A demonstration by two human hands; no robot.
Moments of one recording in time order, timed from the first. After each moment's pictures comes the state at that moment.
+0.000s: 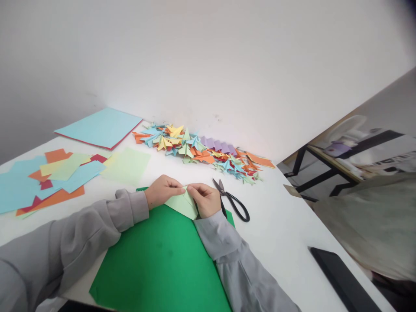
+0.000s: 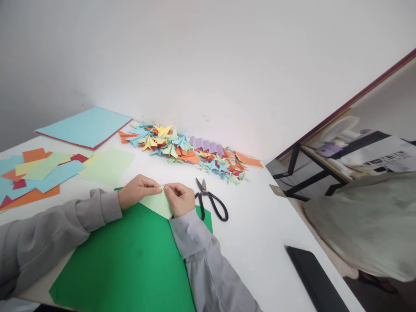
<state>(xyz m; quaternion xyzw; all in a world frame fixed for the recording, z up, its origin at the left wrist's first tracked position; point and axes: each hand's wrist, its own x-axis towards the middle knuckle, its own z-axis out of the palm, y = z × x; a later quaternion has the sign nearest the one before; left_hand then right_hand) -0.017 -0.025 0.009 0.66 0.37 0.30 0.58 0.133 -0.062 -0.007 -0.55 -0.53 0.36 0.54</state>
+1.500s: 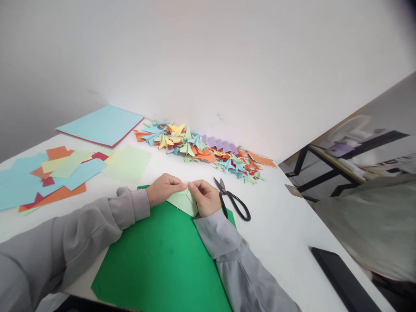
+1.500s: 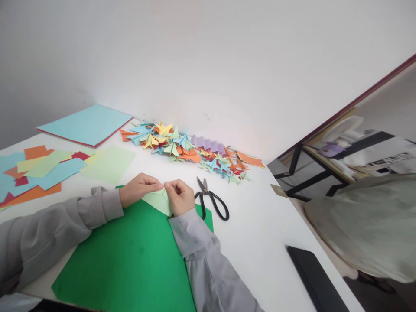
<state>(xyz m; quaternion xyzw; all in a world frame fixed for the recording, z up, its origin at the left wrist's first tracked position) -0.016 -0.026 0.011 0.70 0.35 0.30 0.54 0.130 -0.063 -0.004 -0.54 -0.54 0.34 0.54</state>
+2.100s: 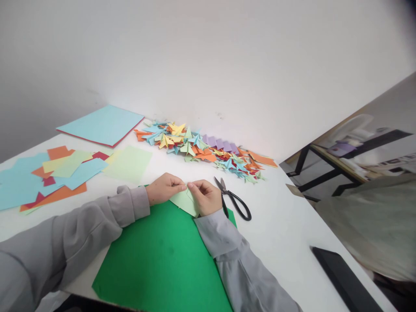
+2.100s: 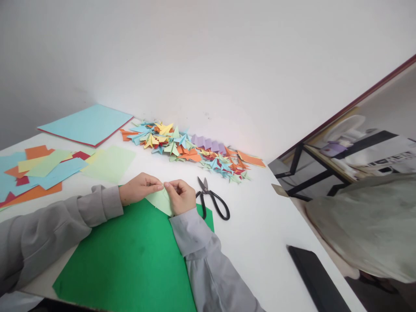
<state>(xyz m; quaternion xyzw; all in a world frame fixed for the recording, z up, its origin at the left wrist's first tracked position) -0.018 -0.021 0.012 0.77 0.32 0.27 0.49 0.131 -0.063 -0.006 -0.55 -0.56 0.30 0.55</state>
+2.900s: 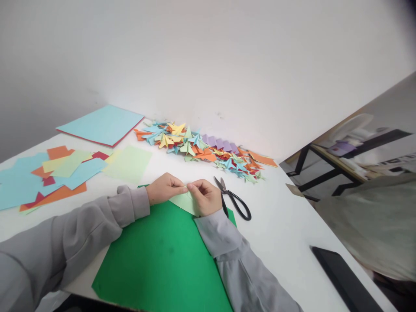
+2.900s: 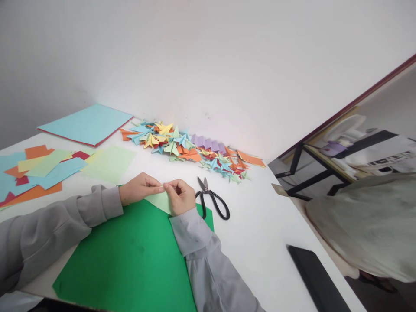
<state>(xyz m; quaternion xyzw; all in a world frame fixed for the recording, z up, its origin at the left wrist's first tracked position) -0.018 -0.021 0.010 0.76 0.31 0.26 0.50 0.132 -0.064 -0.003 -0.54 -0.59 0.28 0.53</state>
